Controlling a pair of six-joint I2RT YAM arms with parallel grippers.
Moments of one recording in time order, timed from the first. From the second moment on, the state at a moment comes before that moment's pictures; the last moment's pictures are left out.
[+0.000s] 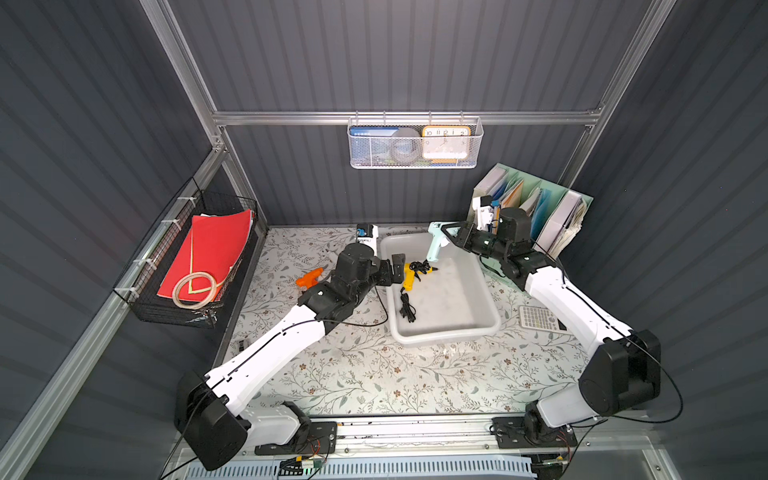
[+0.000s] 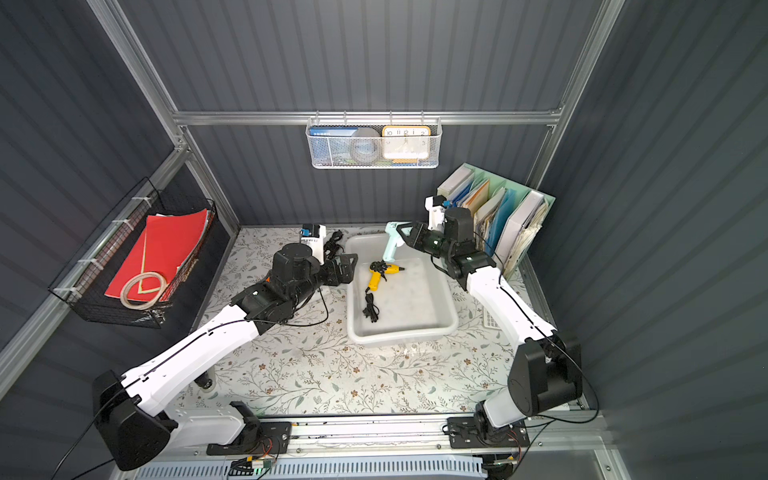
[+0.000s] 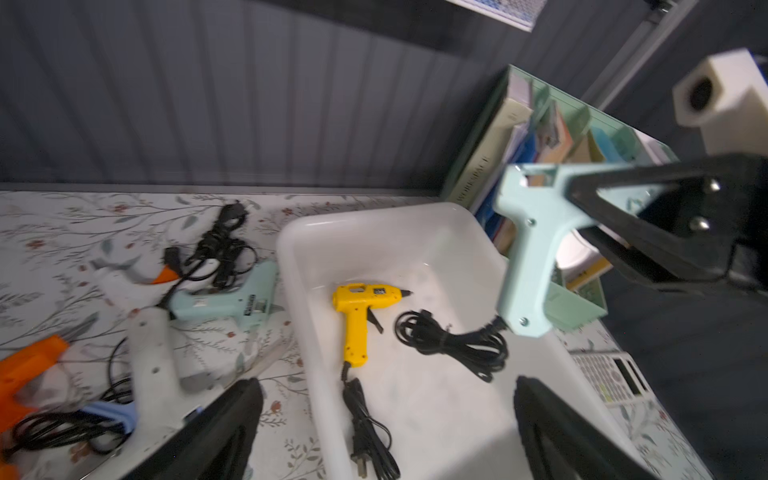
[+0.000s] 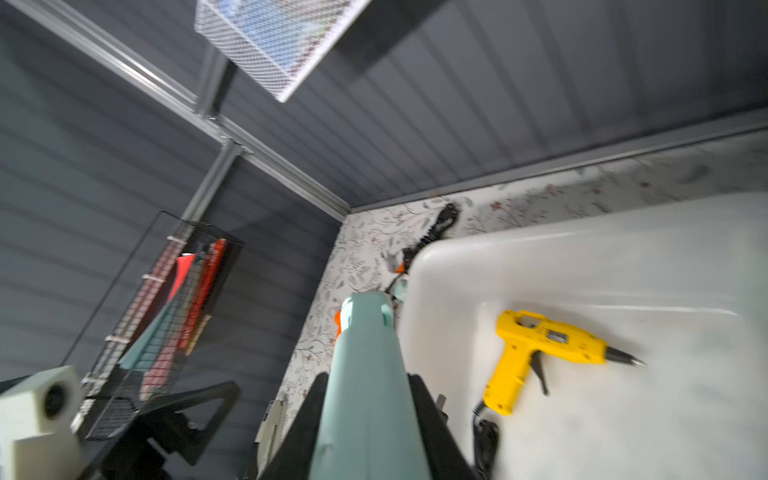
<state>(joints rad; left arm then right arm) -0.63 1.30 1.17 -0.25 -0.27 -0.42 0.26 1.51 1.29 -0.11 -0.47 0.67</state>
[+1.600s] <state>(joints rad) -0.24 1.43 1.12 -0.50 -0.31 -0.80 0.33 2.03 1.54 -0.59 0.00 0.40</state>
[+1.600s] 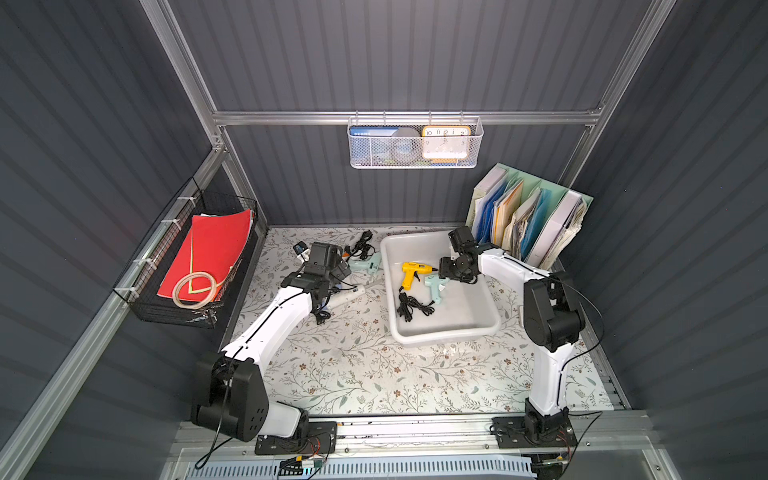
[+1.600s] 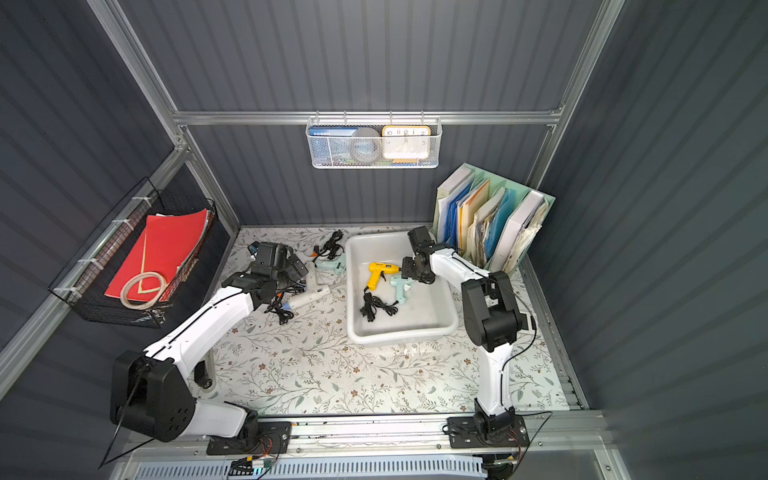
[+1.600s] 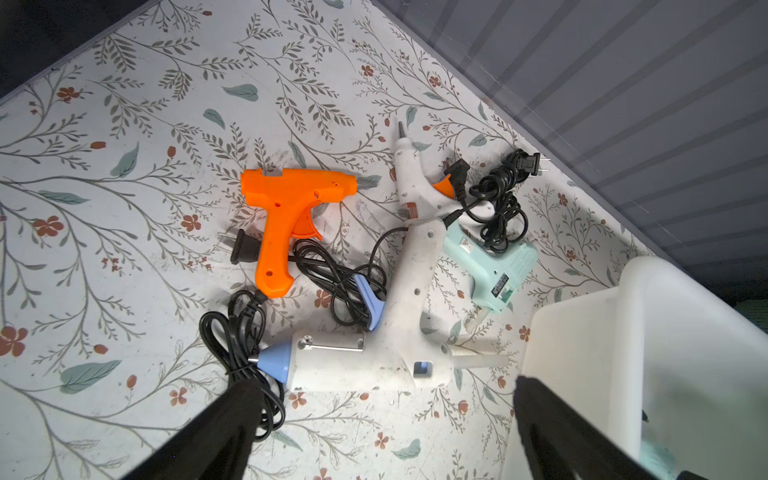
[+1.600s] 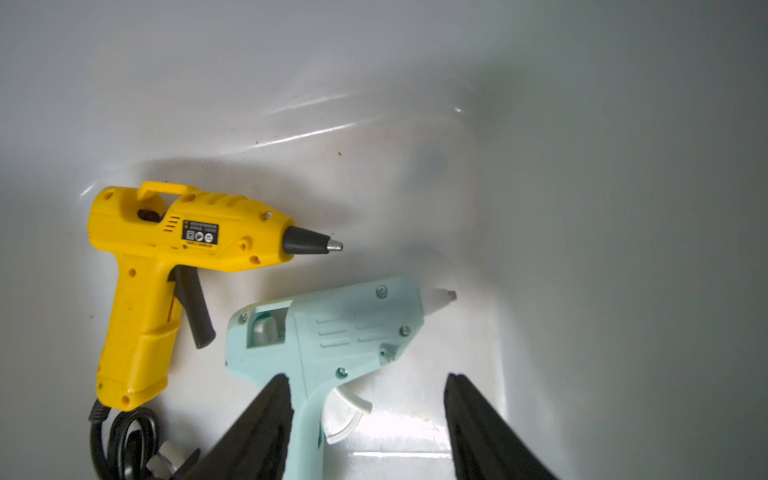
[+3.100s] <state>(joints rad) 0.08 1.91 1.28 -0.41 -0.08 -0.78 0.44 1.42 1.20 -0.39 0.26 0.32</state>
